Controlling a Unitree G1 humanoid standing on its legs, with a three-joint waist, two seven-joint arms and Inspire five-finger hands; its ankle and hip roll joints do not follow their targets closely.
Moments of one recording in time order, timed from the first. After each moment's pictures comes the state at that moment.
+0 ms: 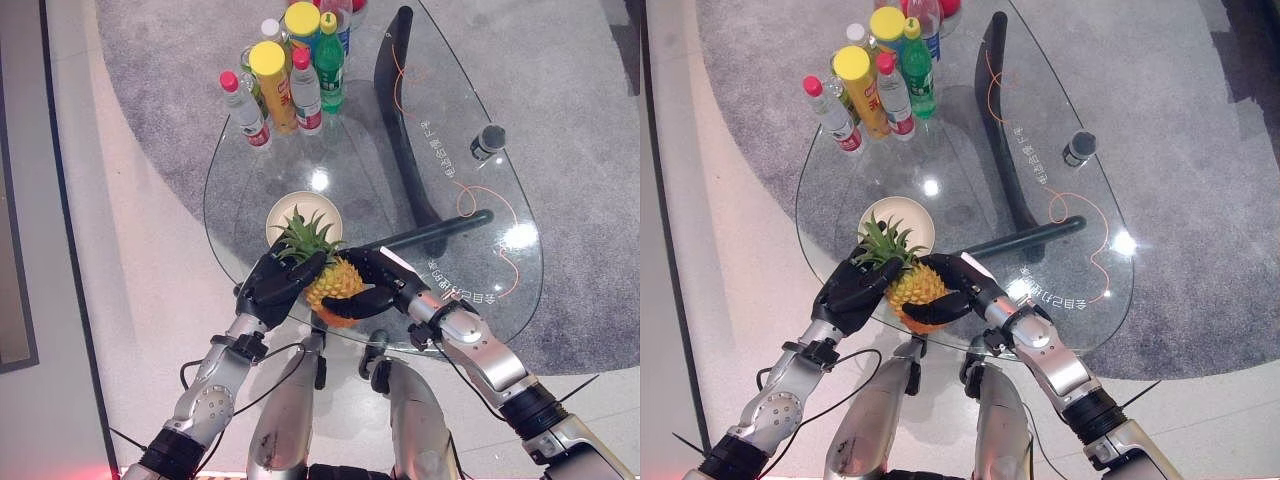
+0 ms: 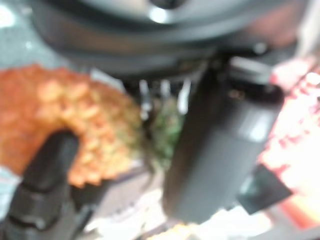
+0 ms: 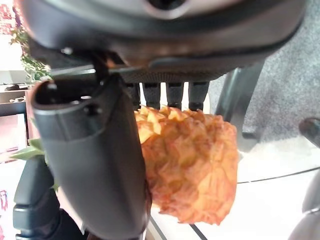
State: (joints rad) left arm -0.11 0.47 -0.35 0.08 -1.16 -0.16 -0.22; right arm -0.35 -0.50 0.45 0.10 0.31 0.05 0.23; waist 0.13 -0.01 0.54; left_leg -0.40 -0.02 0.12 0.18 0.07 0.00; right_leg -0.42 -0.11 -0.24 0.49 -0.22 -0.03
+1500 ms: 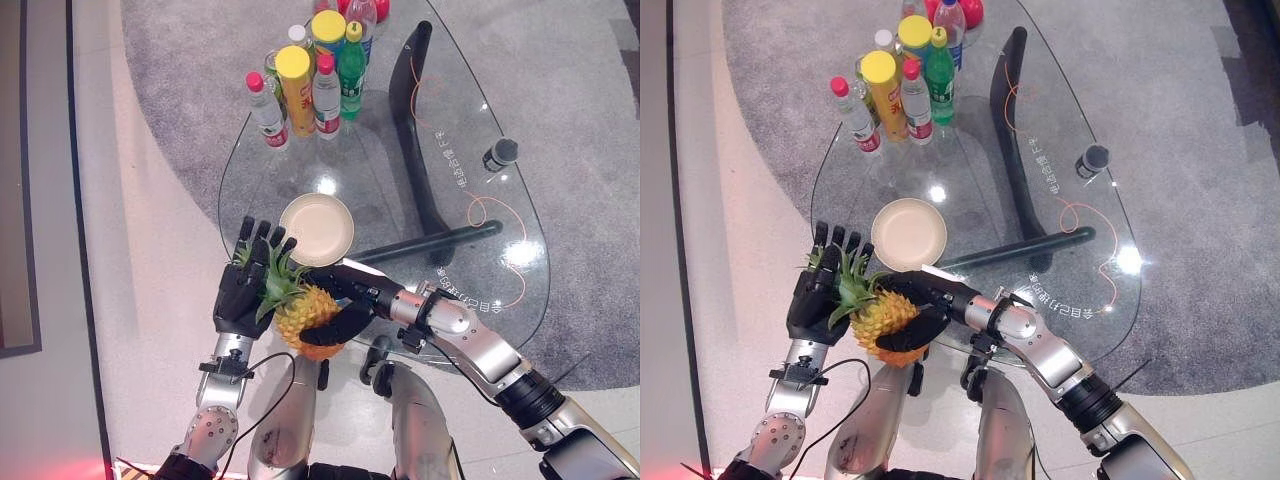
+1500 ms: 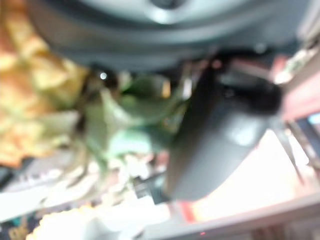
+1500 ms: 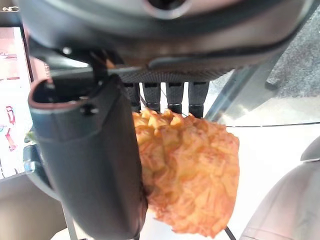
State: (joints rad) left arm 0.00 0.37 -0.33 0.08 -1.52 -0.37 -0.47; right arm -0.44 -0.51 0.55 0.02 0.27 0.12 0.43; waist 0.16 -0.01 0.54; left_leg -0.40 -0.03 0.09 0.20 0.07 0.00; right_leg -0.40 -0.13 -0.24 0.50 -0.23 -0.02
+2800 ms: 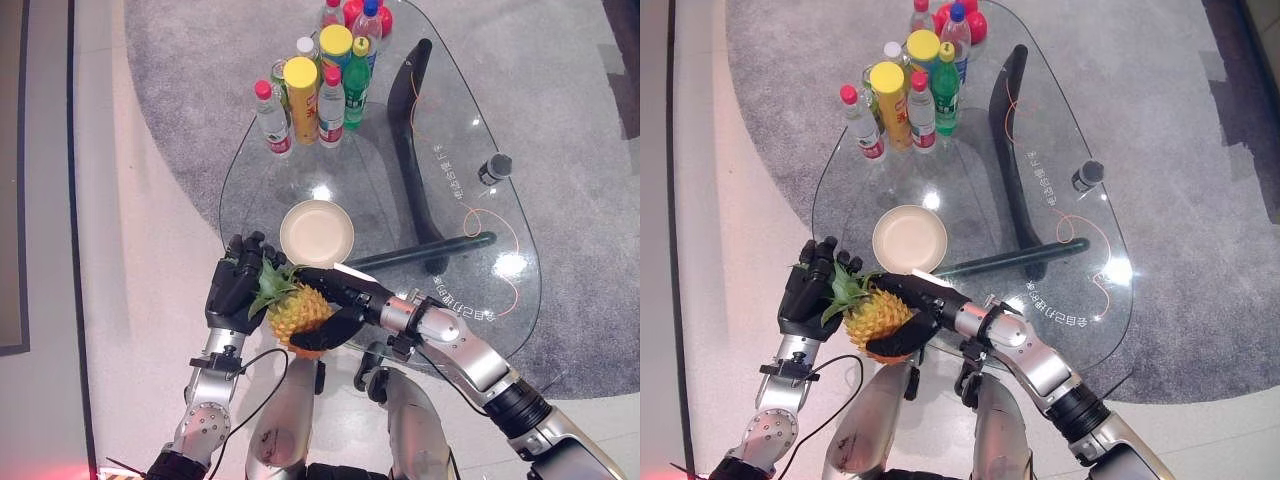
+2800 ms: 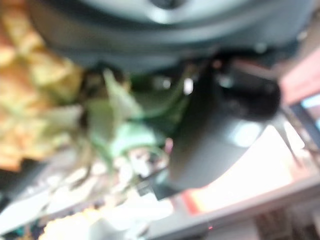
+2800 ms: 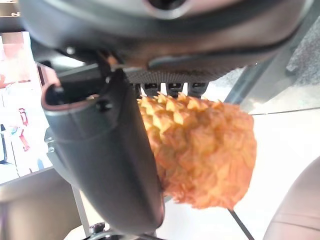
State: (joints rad) left arm 0.00 0.39 -0.28 0.08 -1.40 -0.36 -0.44; right arm -0.38 -0.43 0.53 0.01 0.28 0.11 0.42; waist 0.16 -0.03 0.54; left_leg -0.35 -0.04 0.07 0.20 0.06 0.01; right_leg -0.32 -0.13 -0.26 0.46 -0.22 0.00
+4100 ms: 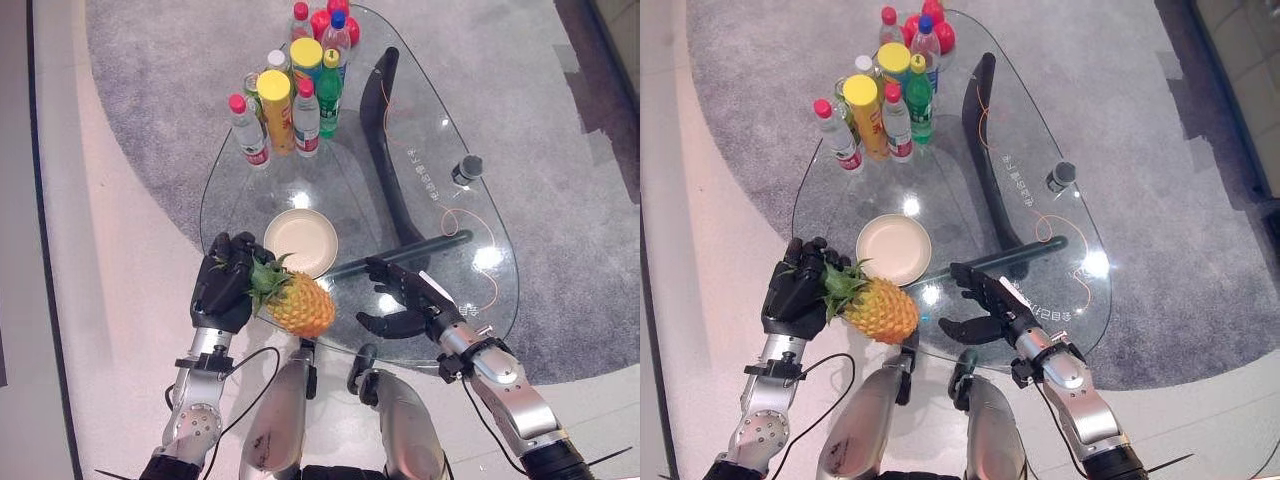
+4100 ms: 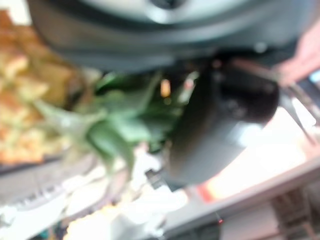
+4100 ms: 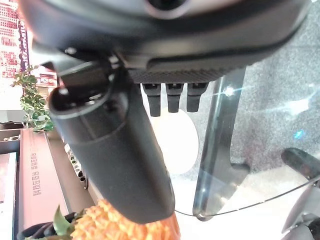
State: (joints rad) left arm 0.04 0.37 -0.17 0.07 -1.26 -0.35 -0.42; right arm -0.04 -0.45 0.20 -0.02 0.23 0.03 0.24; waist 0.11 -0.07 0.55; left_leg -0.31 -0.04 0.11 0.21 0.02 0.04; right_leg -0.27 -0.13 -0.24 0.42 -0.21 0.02
